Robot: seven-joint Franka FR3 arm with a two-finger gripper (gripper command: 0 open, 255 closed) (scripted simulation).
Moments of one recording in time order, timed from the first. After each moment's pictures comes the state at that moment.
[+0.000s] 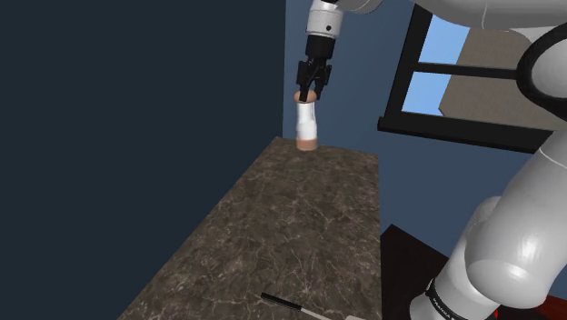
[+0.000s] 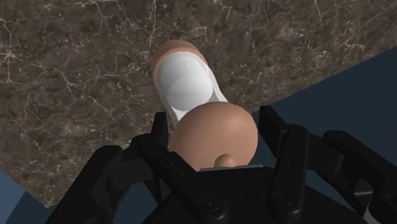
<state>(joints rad) 0.11 -0.08 -0.17 -1.59 0.15 1.50 -0.21</state>
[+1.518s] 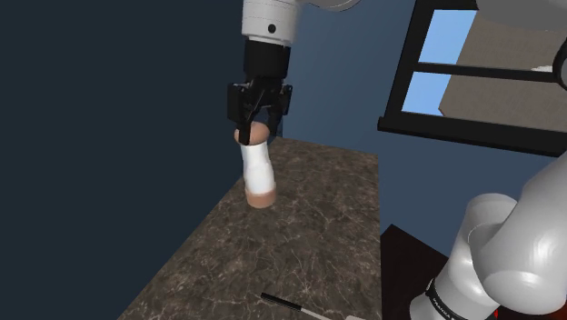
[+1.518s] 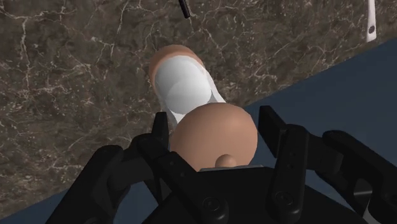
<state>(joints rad) 0.33 -0.24 0.18 -1.77 0.19 1.61 0.34</state>
